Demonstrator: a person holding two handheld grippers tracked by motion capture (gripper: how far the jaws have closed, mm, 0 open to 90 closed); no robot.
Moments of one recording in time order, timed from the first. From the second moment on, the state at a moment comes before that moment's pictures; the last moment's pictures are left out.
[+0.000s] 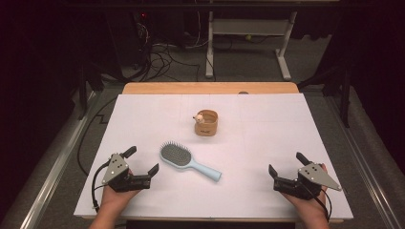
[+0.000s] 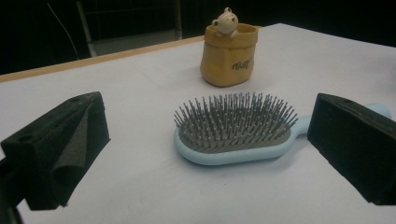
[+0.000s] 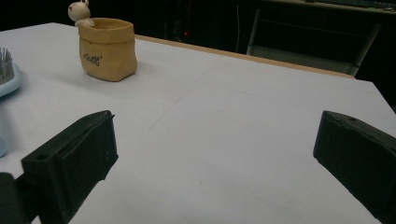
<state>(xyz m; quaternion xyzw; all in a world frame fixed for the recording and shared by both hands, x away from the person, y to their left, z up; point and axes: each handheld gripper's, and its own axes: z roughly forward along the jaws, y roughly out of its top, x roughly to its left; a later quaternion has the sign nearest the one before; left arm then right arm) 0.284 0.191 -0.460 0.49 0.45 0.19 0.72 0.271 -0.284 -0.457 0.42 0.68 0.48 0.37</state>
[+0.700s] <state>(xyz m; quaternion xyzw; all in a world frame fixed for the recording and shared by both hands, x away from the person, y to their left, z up) 0.284 0.192 -0.461 0.49 0.46 0.17 0.72 0.271 -0.285 -0.457 0.42 0.67 0.49 0.36</state>
